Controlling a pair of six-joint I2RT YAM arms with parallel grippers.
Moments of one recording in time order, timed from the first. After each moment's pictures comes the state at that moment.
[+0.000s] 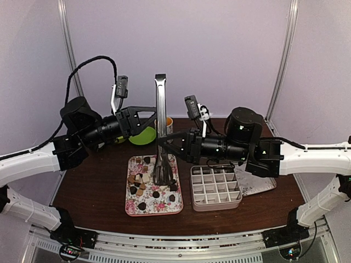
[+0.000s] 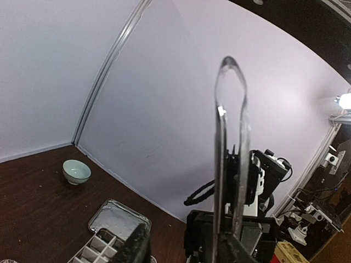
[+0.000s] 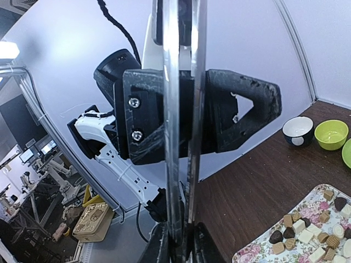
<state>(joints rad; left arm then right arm) -0.88 1.17 0.94 0.46 0.40 -0.62 1.13 1.38 1.07 0.37 -0.26 0.54</state>
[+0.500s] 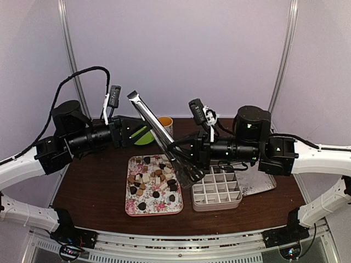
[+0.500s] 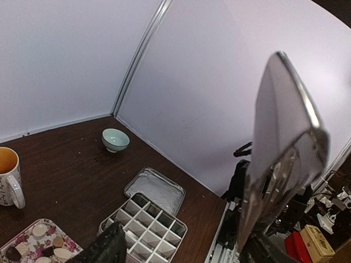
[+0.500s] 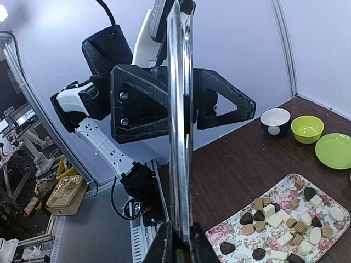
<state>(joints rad) -0.89 1.01 0.93 0.09 0.27 -0.48 1.13 1.29 1.08 0.14 -0.22 0.37</state>
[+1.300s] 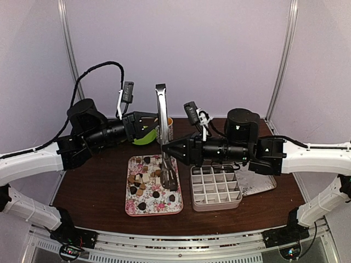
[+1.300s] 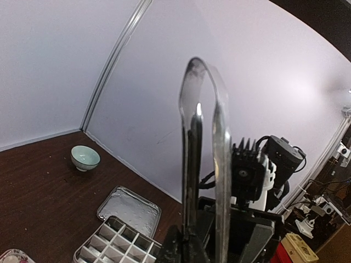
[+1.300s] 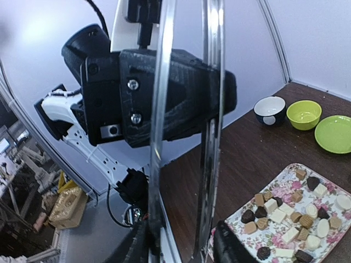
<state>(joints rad) -0.87 1.19 0.93 0.40 0.40 -0.58 1.10 1.36 1.07 0.19 -0.23 0.45</state>
